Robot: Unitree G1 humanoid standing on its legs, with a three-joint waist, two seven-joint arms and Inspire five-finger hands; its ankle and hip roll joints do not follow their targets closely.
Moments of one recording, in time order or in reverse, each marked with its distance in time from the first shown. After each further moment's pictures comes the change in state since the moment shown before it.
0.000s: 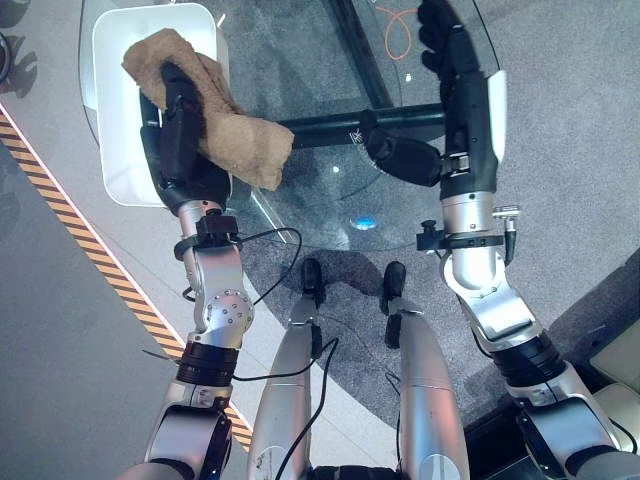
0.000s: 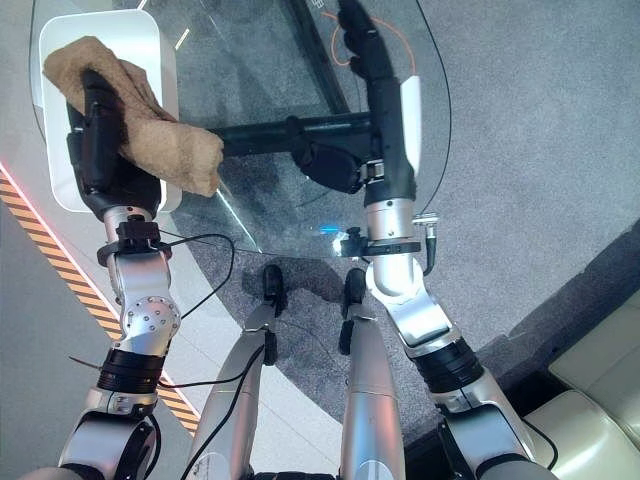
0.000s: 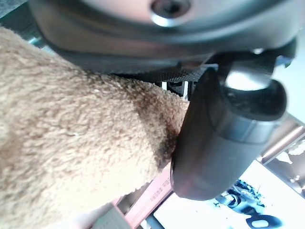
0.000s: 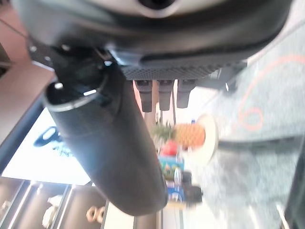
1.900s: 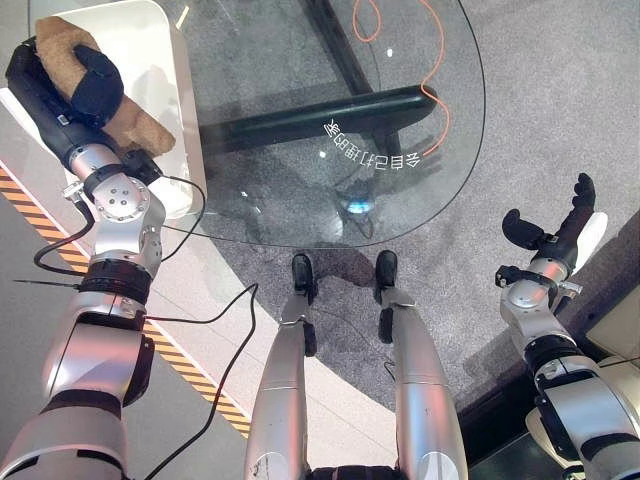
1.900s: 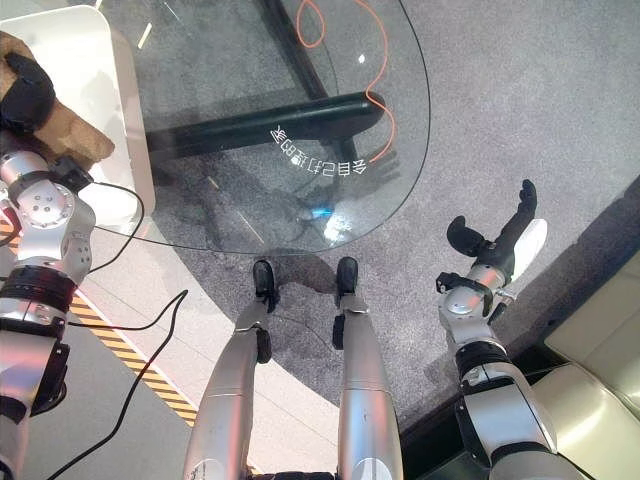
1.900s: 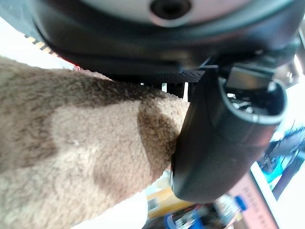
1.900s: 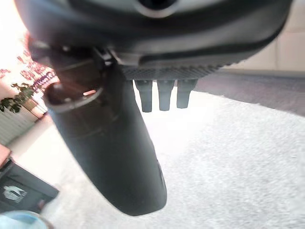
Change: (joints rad) left arm -0.489 0.472 -0.249 0.842 0.530 0.133 0.461; right arm -0.072 -0.101 -0.034 1.153 0.245 -0.214 -0.271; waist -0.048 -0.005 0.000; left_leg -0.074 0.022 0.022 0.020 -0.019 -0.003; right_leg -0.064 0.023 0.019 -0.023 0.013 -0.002
